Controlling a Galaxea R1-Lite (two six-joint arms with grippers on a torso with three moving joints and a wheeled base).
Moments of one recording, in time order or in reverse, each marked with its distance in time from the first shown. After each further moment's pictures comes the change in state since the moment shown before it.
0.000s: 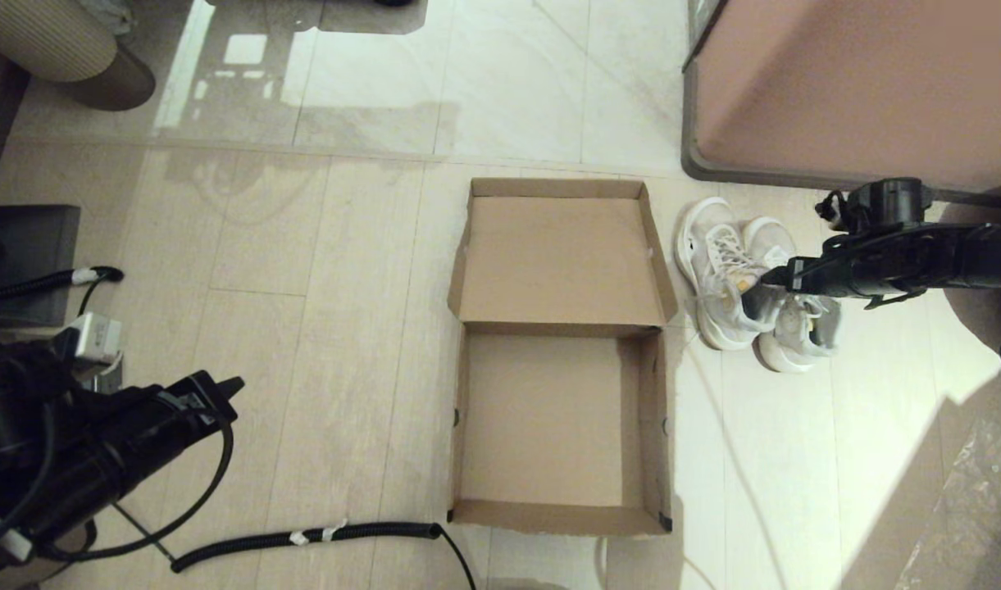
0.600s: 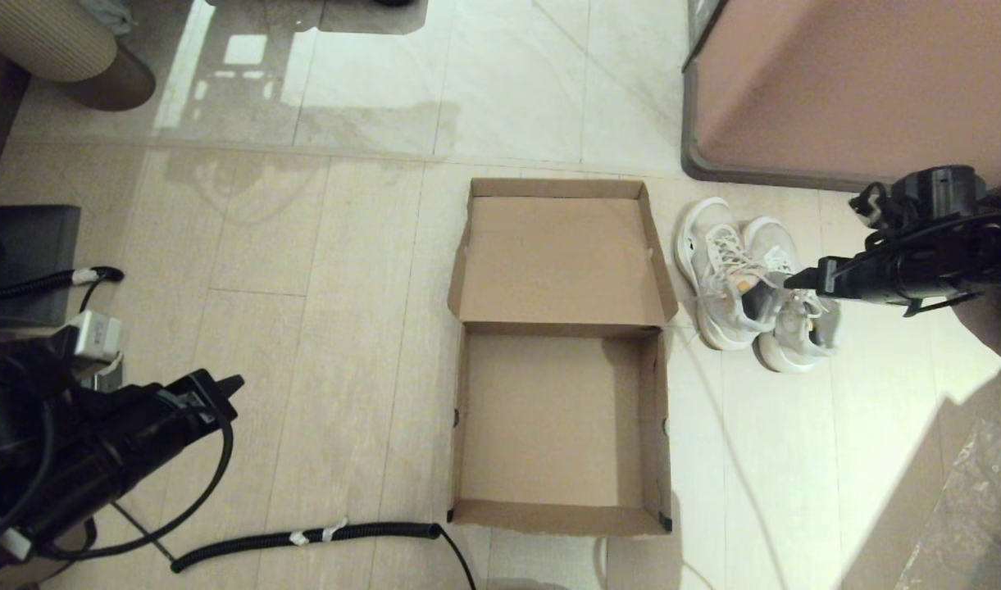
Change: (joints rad) left arm -0.001 -0.002 -0.005 0.000 0.000 0.003; right arm -0.019 -0.199 0.239 0.011 0.071 0.014
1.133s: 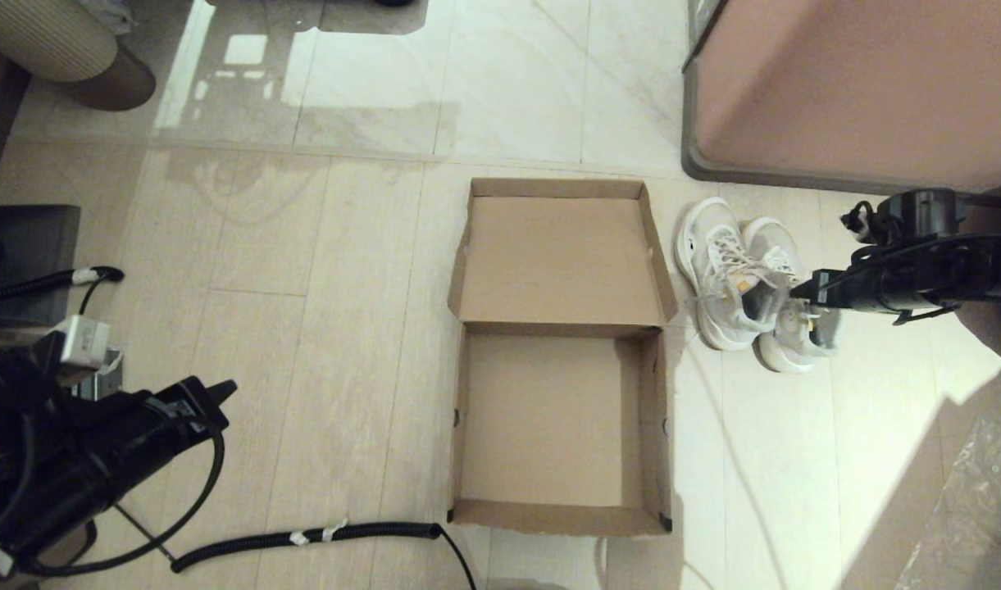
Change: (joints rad) left arm 0.001 -0.041 0.031 0.008 0.001 0.017; right arm -0.033 0.096 -0.041 -0.072 -0.040 -0.016
